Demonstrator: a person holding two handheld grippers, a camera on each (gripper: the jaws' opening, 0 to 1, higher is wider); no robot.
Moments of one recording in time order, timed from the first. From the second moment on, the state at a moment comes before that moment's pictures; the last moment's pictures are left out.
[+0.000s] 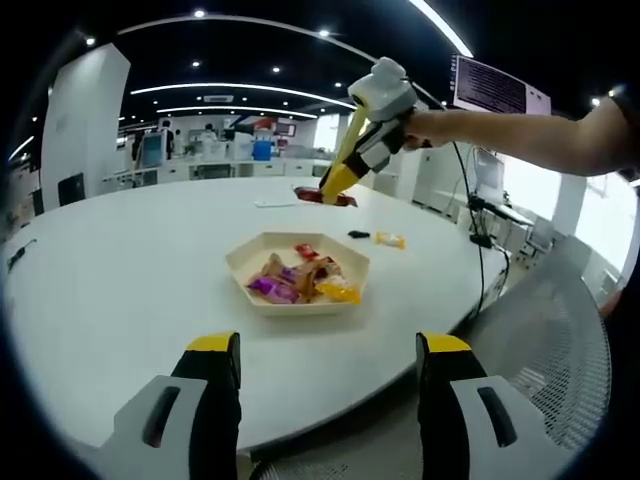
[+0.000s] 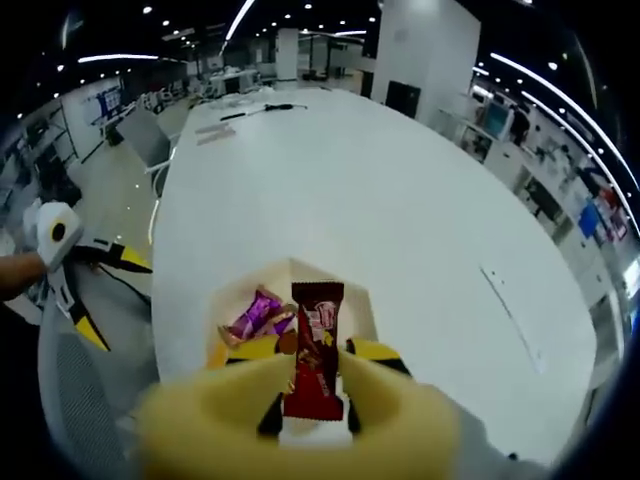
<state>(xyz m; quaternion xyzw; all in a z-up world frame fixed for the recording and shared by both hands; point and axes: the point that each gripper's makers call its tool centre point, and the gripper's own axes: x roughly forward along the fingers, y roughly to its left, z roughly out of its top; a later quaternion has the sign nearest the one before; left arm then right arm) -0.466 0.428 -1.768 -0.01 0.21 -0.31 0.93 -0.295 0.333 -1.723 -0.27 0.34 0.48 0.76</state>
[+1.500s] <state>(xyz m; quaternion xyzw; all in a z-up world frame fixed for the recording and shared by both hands) -0.465 0.427 -1.768 0.00 0.20 -0.31 0.93 -0.272 0.224 -1.731 -0.24 0.33 0.42 0.81</state>
